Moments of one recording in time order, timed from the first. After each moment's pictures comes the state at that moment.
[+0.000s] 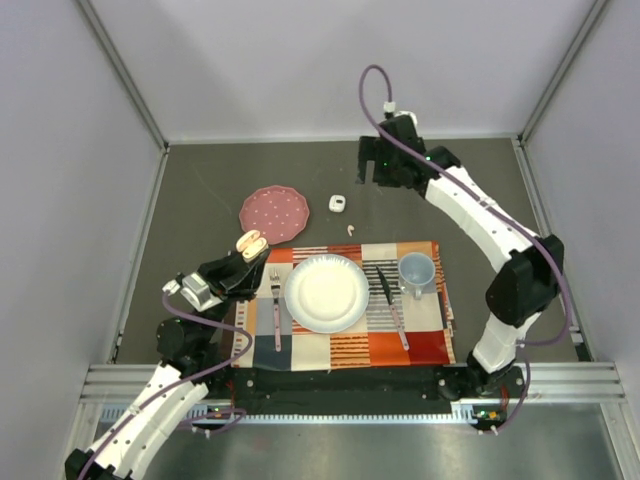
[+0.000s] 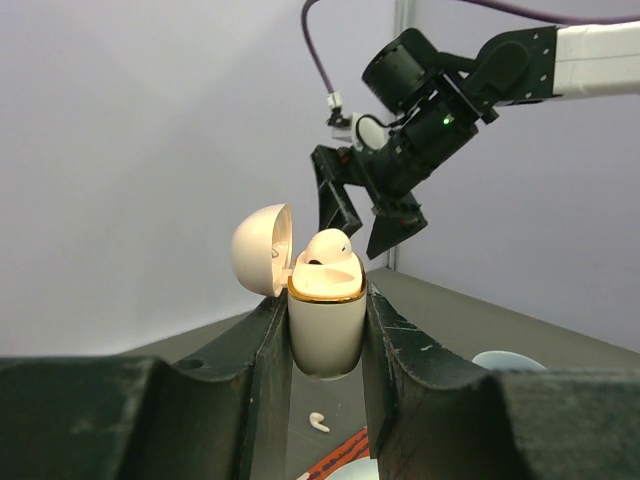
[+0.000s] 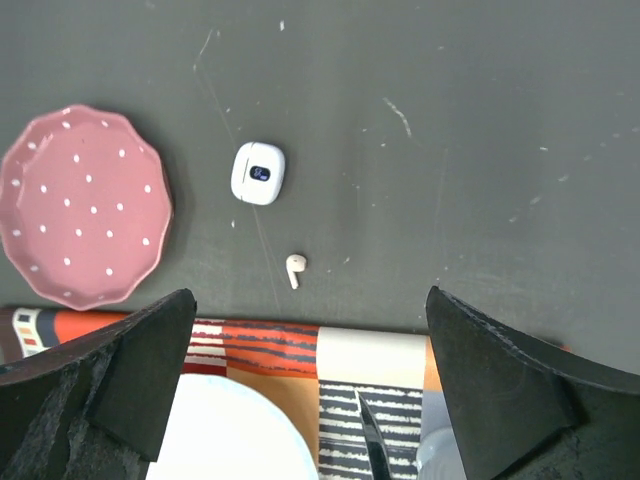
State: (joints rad) left arm -0.50 0.24 0.09 0.79 0.19 -0.15; right arm 0.56 1.77 1.72 -0.69 0.25 0.45
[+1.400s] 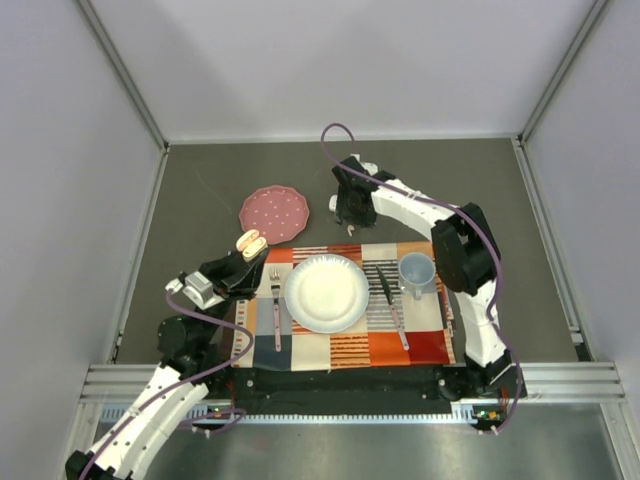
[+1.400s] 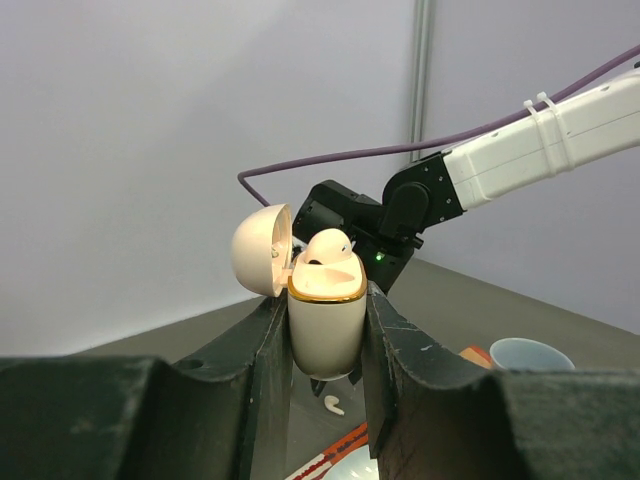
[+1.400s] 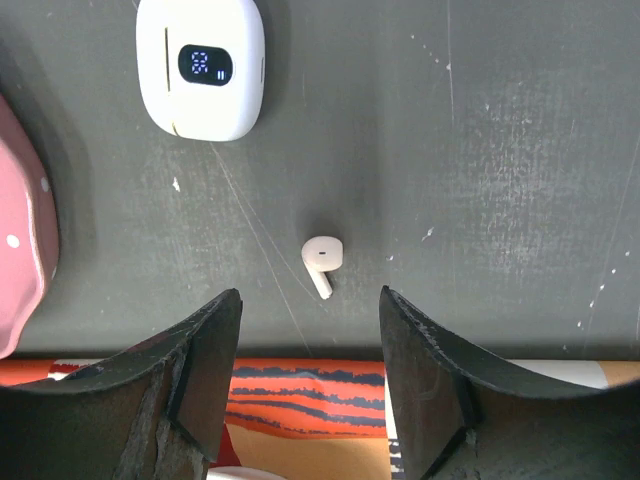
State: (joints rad) left arm -0.50 0.23 0.09 0.73 0.16 -0.12; right arm 0.63 2.13 1.72 -0.68 0.22 0.68
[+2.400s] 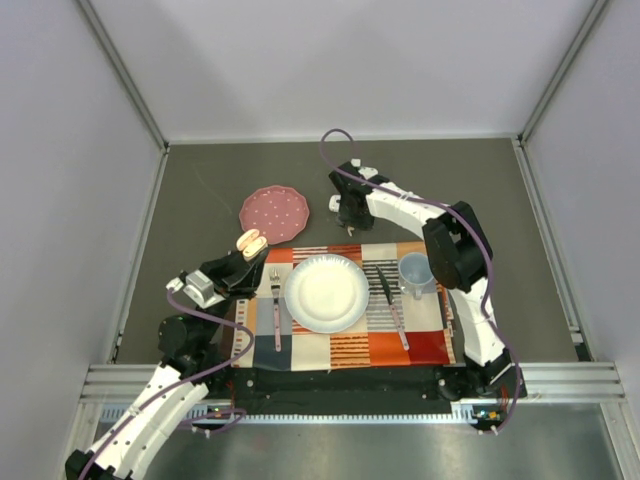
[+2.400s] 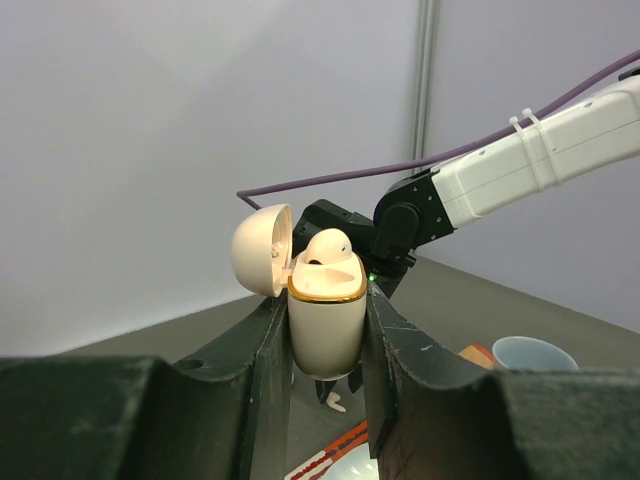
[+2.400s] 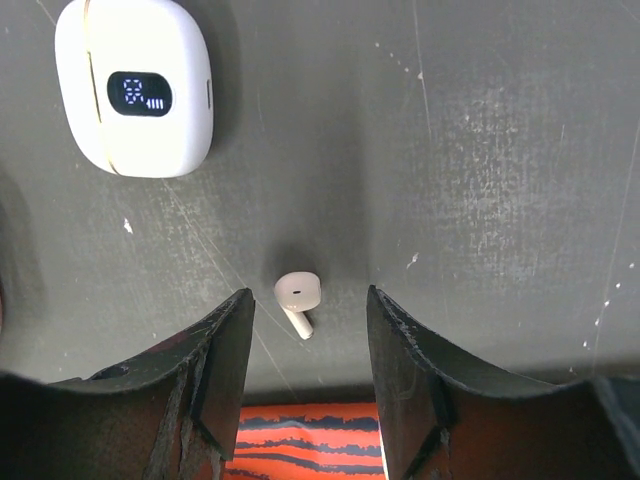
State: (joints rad) left arm -0.50 0.23 0.09 0.73 0.16 -0.12; right arm 0.64 2.19 1.74 -0.67 0.29 0.73
